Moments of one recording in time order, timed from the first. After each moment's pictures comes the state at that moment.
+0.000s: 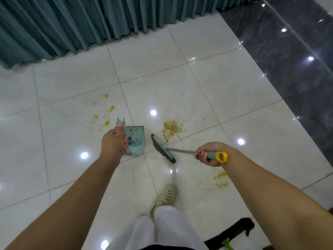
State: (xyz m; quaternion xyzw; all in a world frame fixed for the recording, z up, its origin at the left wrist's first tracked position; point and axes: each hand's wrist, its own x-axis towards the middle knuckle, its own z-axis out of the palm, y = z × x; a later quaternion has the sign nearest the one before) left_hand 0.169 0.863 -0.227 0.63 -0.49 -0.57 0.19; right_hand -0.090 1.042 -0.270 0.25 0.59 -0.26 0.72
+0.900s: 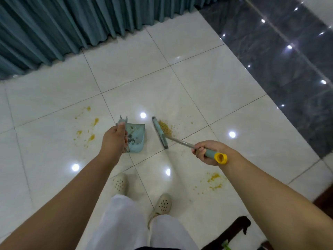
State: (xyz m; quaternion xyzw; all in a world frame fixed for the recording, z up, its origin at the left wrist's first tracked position) left_hand 0.059 0.818 -0.224 0.58 -0.55 -0.59 0.13; right_hand -0.166 1.025 -0.259 0.31 0.51 -0.42 0.68
